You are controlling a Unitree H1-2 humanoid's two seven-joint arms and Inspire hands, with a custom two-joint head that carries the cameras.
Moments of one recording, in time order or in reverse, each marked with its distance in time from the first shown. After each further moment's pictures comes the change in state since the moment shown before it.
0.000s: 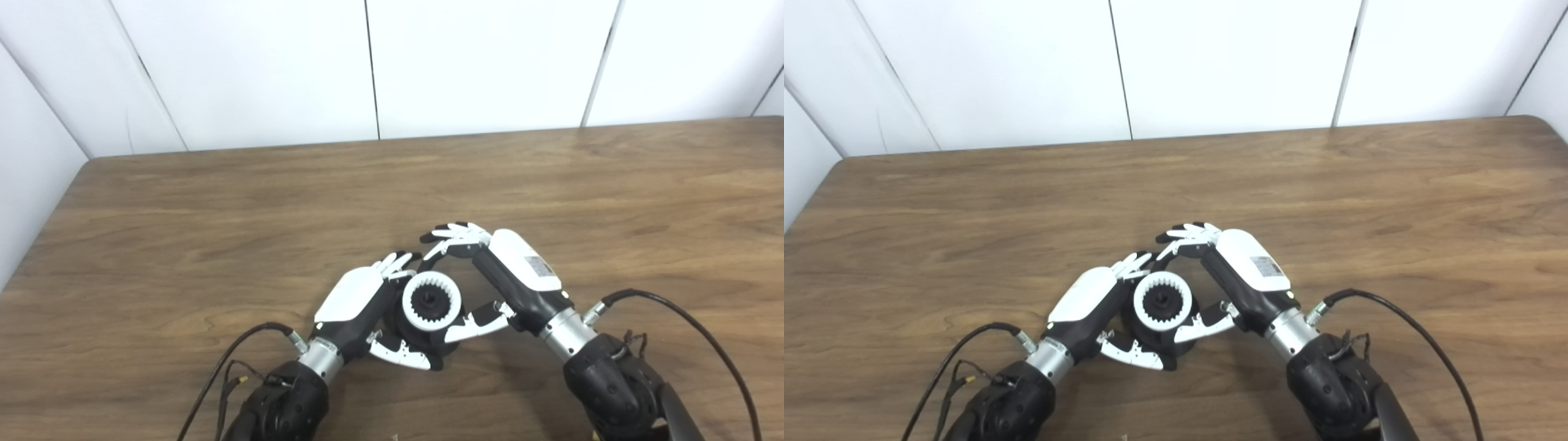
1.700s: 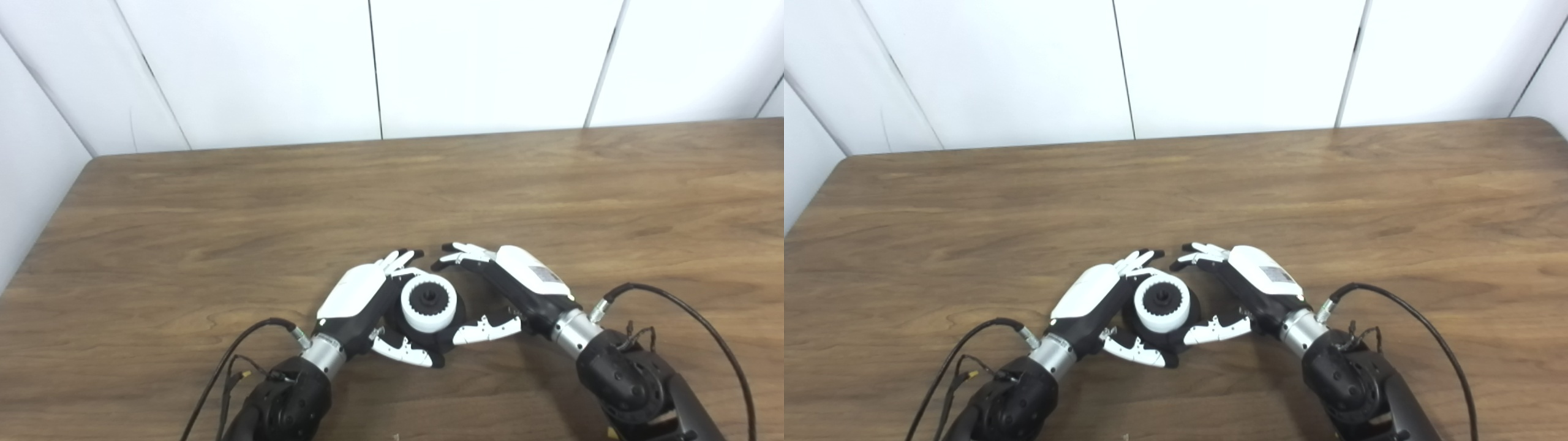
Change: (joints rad) left arm -0.008 0.007 -0.004 -0.008 0.000 0.025 -0.005; right arm -0.033 -0.067 0.012 0.074 0.002 0.092 0.120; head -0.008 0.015
